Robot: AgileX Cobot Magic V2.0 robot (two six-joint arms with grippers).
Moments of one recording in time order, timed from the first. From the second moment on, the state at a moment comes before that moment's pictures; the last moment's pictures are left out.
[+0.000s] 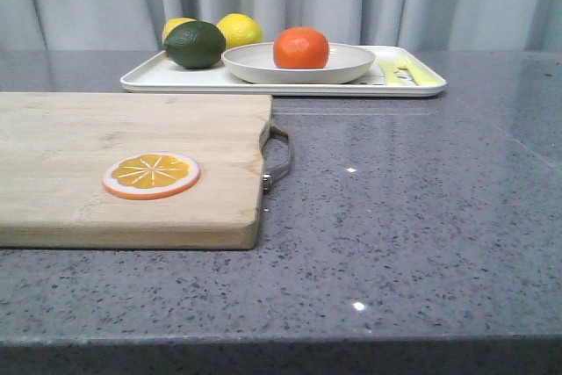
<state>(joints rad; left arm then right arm) -0.05 -0.01 0.00 -0.12 0.09 0.05 0.25 0.35 -0.54 0.19 0.56 -0.09</state>
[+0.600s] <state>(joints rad) -0.02 -0.01 0.00 -0.09 0.12 0.01 0.25 0.35 -0.54 0.19 0.56 -0.09</state>
